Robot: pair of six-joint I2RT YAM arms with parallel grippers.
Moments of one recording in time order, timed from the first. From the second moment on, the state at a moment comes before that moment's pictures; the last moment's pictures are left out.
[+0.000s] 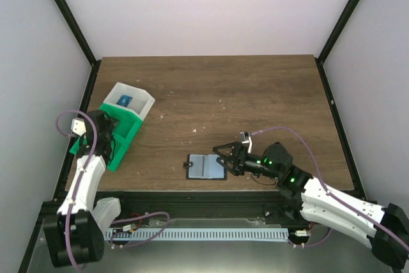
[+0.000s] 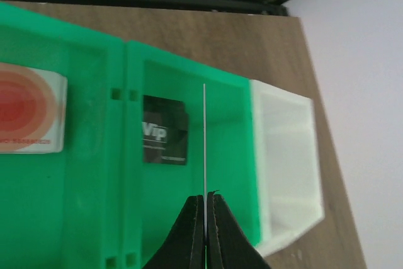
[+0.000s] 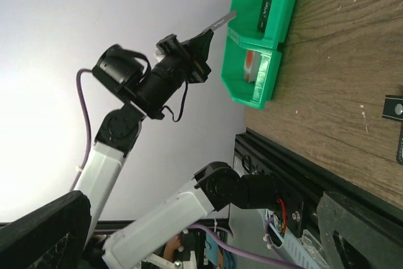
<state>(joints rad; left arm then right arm) 0.13 0.89 0.56 -0.27 -0.24 -1.15 0.87 0.69 0.28 0.32 -0.37 1.42</state>
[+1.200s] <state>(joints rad) 0.13 1.39 0.73 -0.12 -0.35 -1.21 0.72 0.89 0.37 0.33 -0.63 1.34</state>
